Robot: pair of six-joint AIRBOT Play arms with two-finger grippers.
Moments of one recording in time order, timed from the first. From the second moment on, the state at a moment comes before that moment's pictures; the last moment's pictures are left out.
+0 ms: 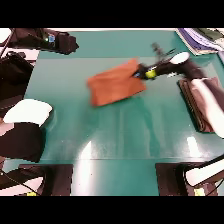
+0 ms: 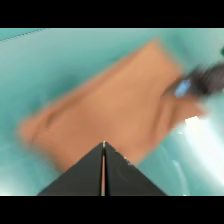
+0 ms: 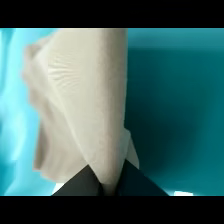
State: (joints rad) left arm -0.32 -1.28 1.72 1.23 -1.05 -1.48; right arm 0.06 -1.67 1.54 -0.76 1.01 1.39
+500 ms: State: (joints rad) left arm -0.36 -1.28 1.72 1.22 -1.01 -1.49; right arm -0.58 -1.48 1.56 -0.90 1.05 1.47
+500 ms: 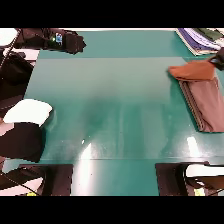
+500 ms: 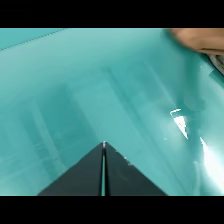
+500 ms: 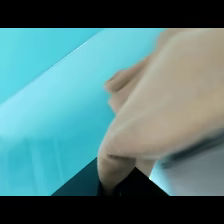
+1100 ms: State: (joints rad) left arm -0.37 -1.28 1.72 1.22 -1.01 -1.49; right arm -0.69 -1.42 1.77 -0.86 1.13 1.48
